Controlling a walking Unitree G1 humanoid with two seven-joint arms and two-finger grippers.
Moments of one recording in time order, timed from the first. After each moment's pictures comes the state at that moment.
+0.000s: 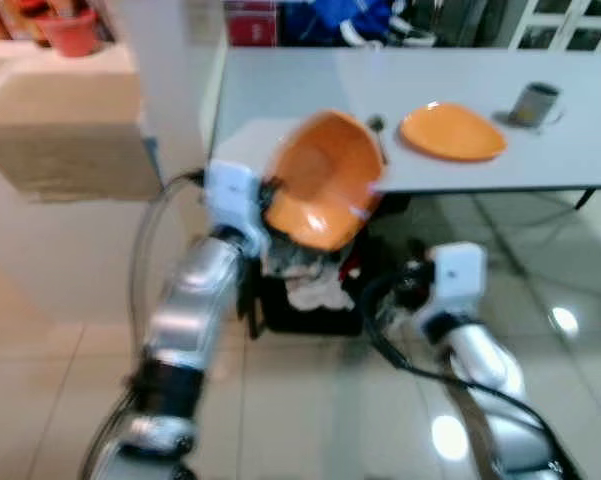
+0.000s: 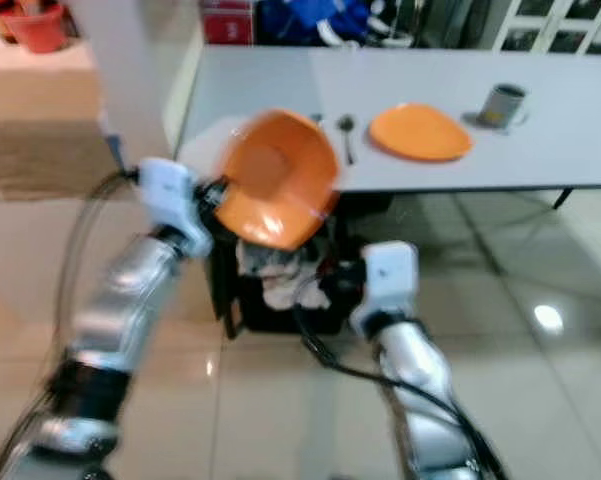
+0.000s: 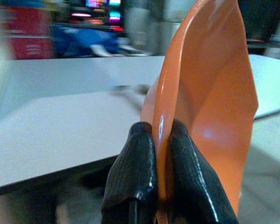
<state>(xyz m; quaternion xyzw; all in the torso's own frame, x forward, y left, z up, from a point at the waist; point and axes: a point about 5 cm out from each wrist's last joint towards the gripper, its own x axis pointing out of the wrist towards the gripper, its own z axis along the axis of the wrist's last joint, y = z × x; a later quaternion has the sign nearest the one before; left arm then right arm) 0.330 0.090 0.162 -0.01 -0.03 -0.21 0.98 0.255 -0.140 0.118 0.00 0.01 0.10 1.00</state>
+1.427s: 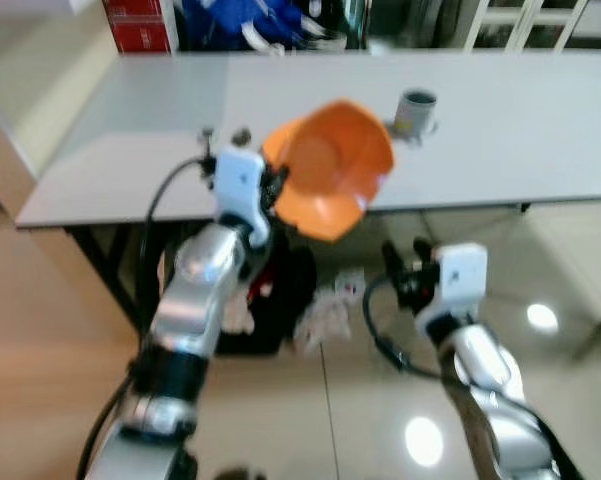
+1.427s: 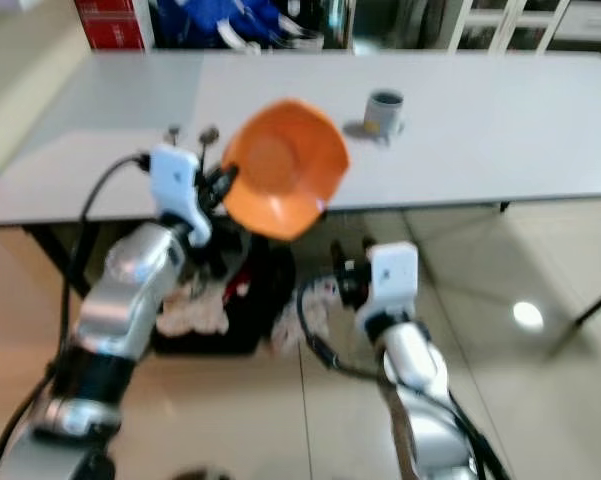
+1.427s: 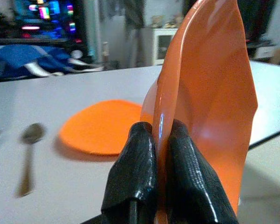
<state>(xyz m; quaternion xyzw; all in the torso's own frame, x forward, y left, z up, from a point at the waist) 0.340 0.091 0.174 0.01 -0.05 -0.22 0.97 0.253 -0.138 0.118 0.00 0.01 0.09 1.00</state>
